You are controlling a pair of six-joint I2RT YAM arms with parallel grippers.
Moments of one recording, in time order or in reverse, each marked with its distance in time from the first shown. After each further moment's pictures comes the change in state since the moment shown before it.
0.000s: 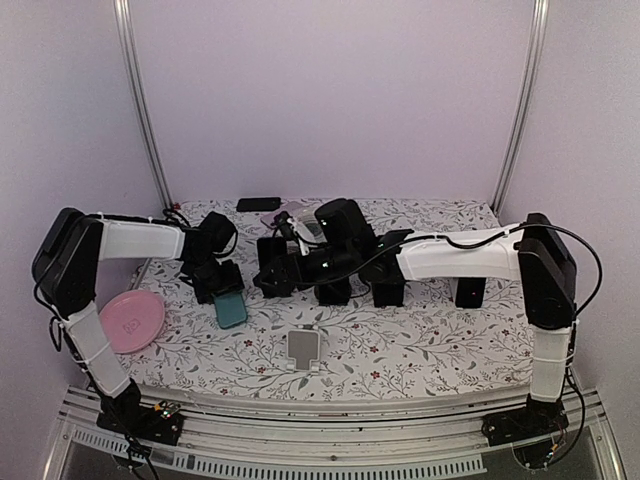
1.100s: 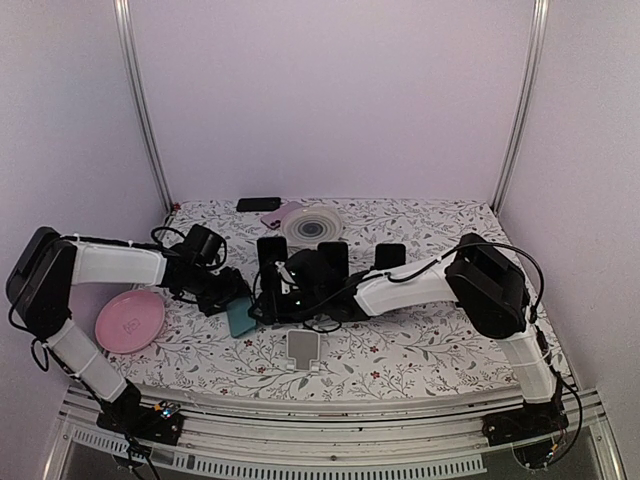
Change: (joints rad) left arm -0.026 -0.204 -0.271 0.294 0.205 -0.068; right arm 0.090 0.309 0.078 0.138 0.157 0.292
